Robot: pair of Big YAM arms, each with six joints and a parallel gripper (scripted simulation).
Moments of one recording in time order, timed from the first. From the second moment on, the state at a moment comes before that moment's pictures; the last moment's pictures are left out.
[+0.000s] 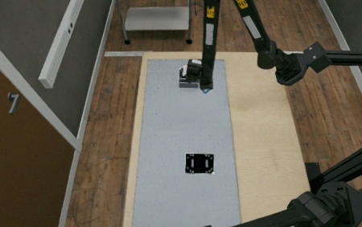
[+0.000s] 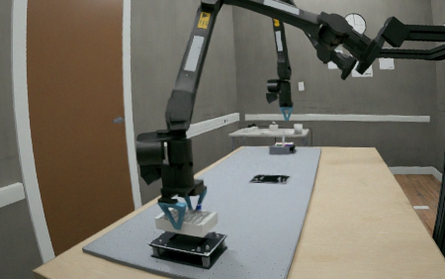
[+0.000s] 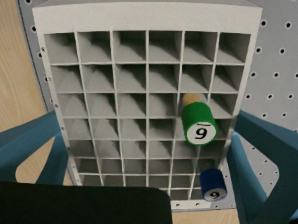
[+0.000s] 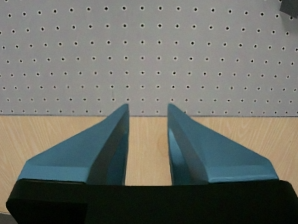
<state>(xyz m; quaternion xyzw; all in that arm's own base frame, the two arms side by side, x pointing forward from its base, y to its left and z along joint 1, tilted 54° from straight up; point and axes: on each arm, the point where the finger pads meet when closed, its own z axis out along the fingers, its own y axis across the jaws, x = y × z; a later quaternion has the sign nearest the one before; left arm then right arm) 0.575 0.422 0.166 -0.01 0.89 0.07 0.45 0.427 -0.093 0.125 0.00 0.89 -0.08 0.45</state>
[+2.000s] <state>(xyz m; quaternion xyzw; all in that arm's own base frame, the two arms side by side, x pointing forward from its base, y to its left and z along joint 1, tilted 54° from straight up) 0.582 0.423 0.163 -0.01 0.89 0.07 0.45 0.427 -0.093 0.125 0.00 0.89 -0.08 0.45</state>
